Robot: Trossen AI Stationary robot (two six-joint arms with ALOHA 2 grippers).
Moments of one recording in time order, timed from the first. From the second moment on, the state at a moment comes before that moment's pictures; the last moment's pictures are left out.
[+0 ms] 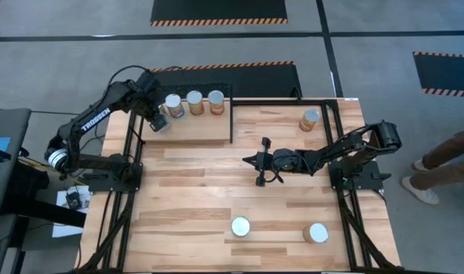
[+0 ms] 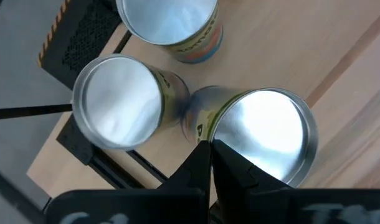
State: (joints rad) left arm 0.95 1.22 1.12 -1.15 -0.09 0.30; right arm 0.05 1.57 0.57 0.68 0.29 -0.11
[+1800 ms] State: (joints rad) left arm 0.92 1.26 1.05 -1.11 -0.14 0.37; right arm 0.05 1.57 0.57 0.67 0.29 -0.11
